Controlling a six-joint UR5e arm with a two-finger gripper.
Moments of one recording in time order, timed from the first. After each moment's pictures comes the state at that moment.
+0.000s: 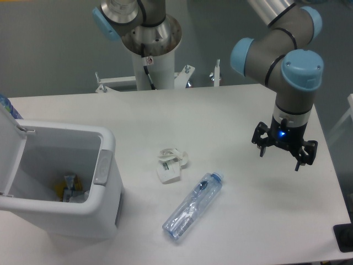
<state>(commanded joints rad) 2.72 -1.99 -1.55 -0.95 1.47 1.29</state>
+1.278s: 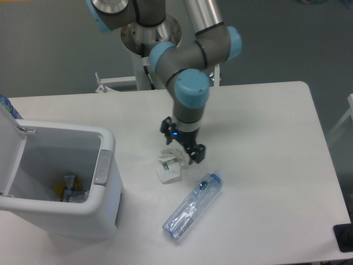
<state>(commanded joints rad) 2.38 -1.88 -1.99 -0.87 1.47 1.25</state>
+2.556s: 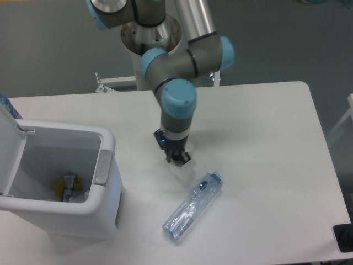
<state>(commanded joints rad) 2.44 -1.84 -1.81 -1.04 1.46 1.23</state>
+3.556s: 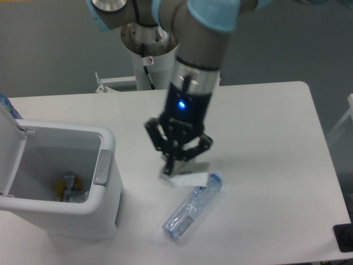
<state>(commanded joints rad) 2.32 -1.76 -1.36 -1.04 1.08 0.62</state>
